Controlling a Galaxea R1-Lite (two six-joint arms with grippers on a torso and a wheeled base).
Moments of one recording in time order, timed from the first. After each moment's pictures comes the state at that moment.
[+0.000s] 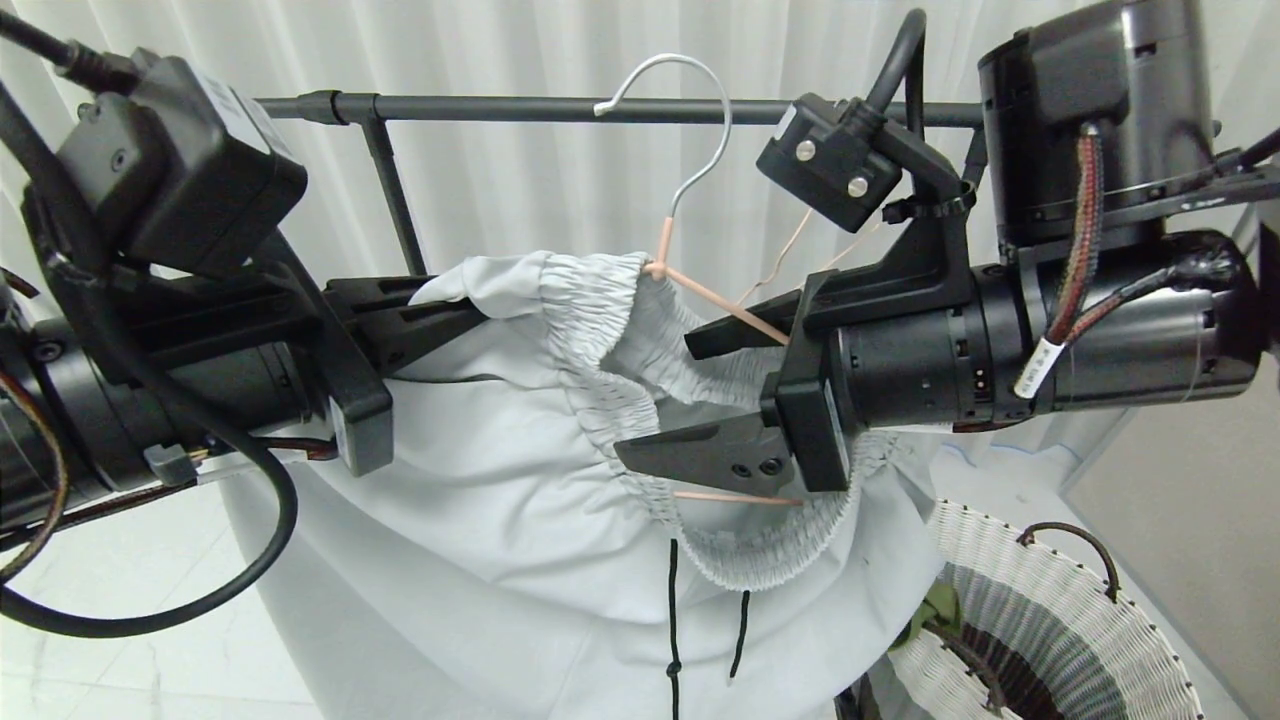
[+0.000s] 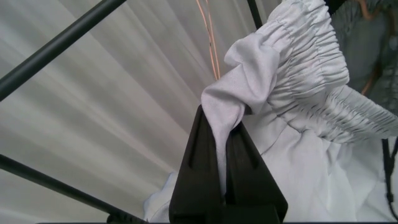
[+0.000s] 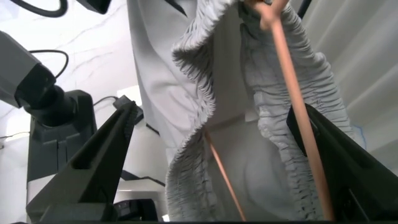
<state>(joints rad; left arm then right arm) -0.51 1.26 -0.86 -0.35 -0.24 0.58 0.94 1.67 -1.46 0.15 0.36 -0.13</state>
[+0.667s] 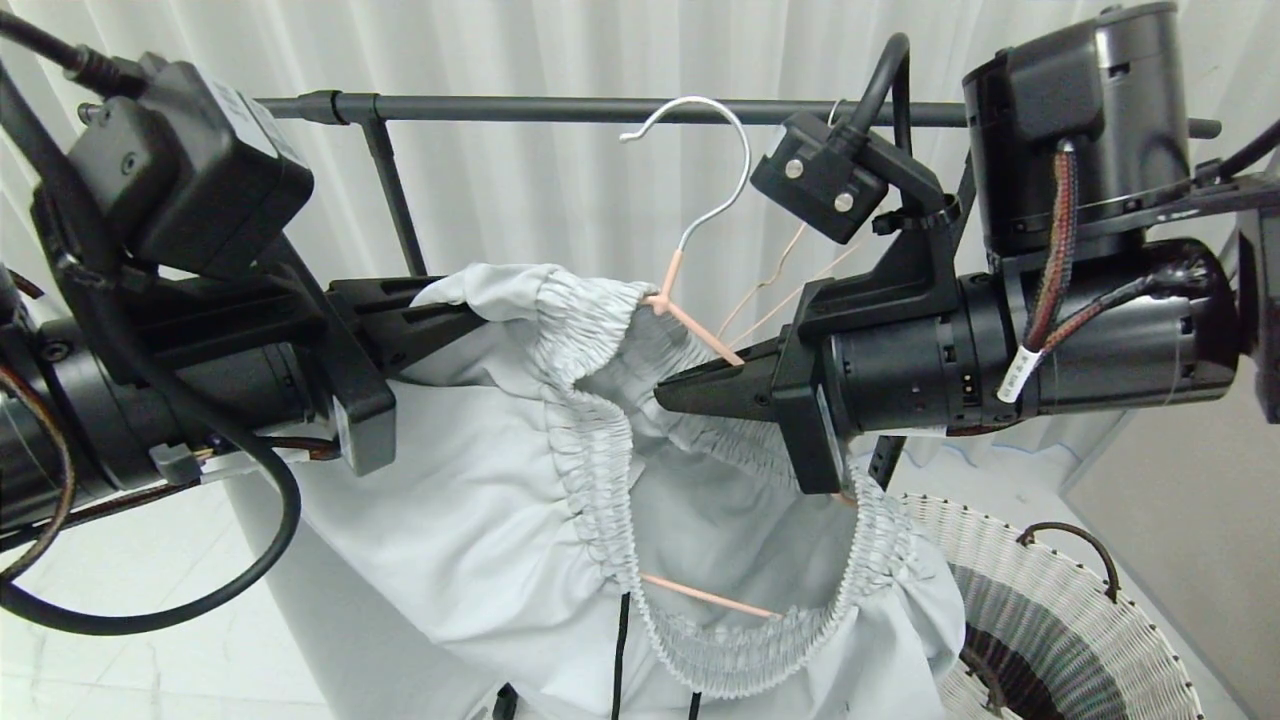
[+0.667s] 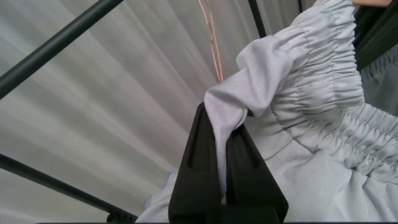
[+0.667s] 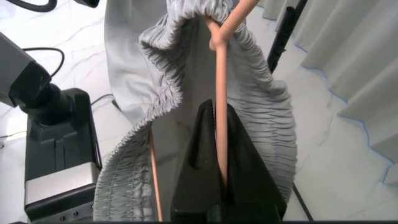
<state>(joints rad) -0.51 1.26 -0.86 -0.35 -0.24 0.58 0.93 1.68 -1.46 0.14 0.35 -0.12</state>
